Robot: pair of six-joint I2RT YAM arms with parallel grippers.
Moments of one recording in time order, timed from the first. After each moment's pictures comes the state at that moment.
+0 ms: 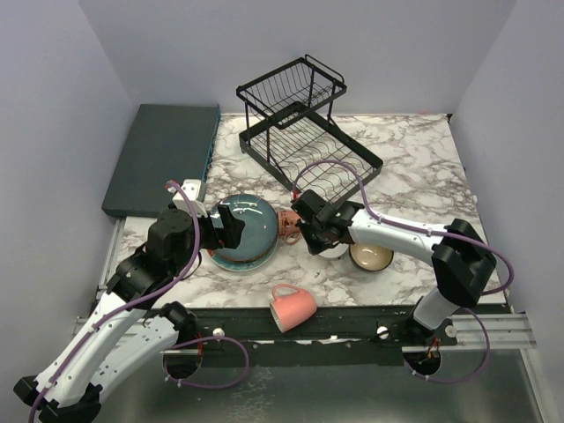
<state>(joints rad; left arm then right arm) -0.64 0.60 0.82 -0.61 -0.20 -0.42 0.90 1.63 1.11 -0.62 0.11 0.37</state>
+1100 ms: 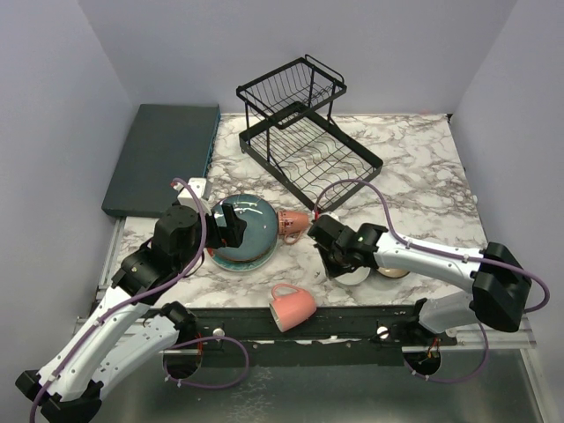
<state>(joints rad) -0.63 0.64 0.82 -0.61 -0.20 -0.42 0.98 1.39 0.89 -0.71 0.15 0.55</state>
